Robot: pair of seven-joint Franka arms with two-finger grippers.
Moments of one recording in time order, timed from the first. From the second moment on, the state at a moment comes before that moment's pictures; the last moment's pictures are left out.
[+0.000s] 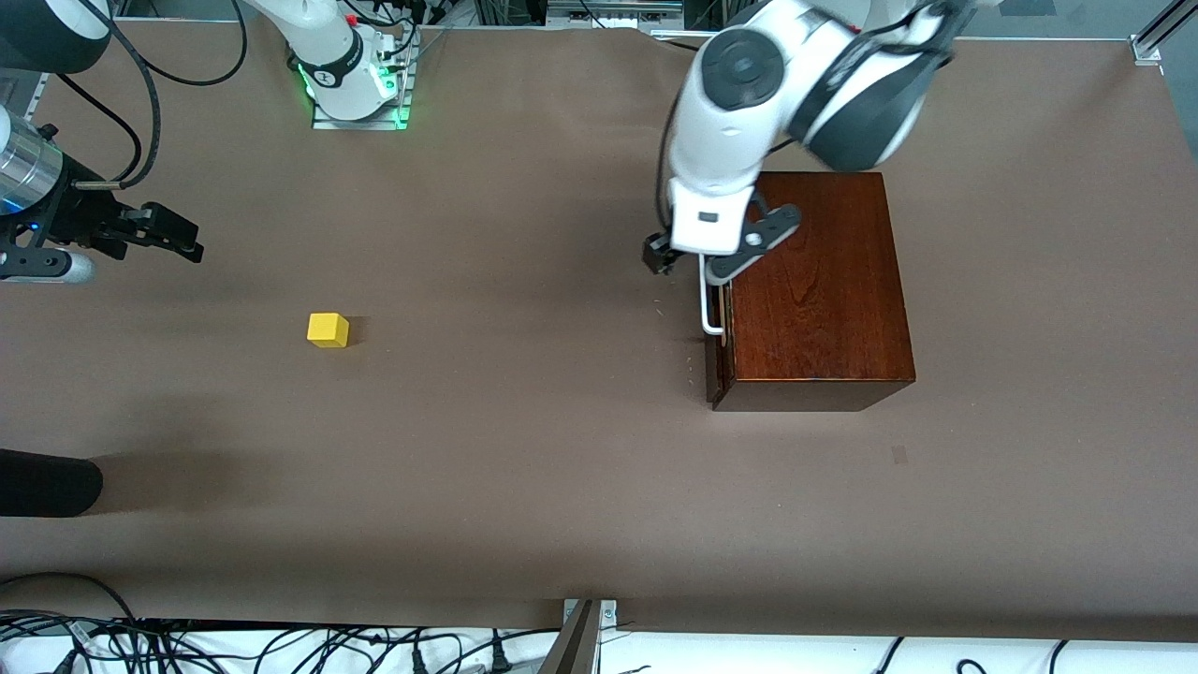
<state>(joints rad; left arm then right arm) -0.35 0.27 -0.30 -1.54 0.04 1.76 -1.29 0.20 0.03 -0.18 -1.67 0.02 1.68 0.05</state>
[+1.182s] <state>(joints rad) -0.18 -0.06 0.08 -1.68 0.02 1.50 -0.20 0.20 0.03 -0.18 -1.65 0.02 1.67 0.00</state>
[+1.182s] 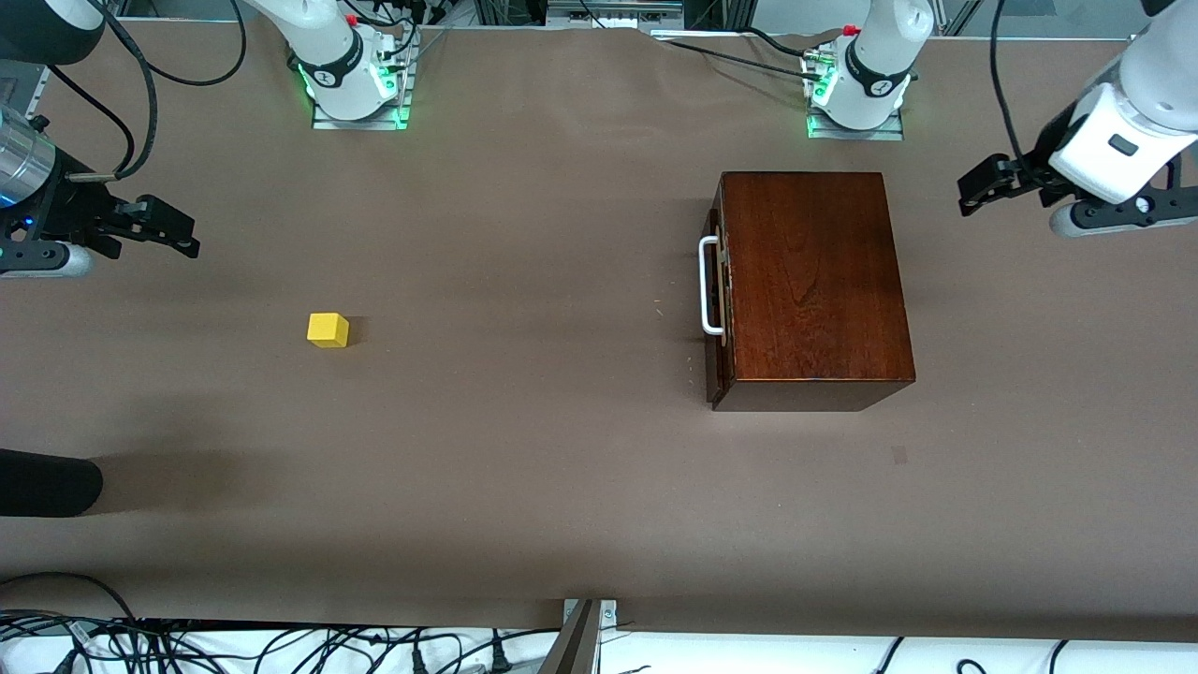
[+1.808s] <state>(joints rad) -0.18 -0.08 0.09 -1.71 0.02 1.53 -0.16 0.21 0.03 -0.18 -1.62 0.02 1.65 0.00</state>
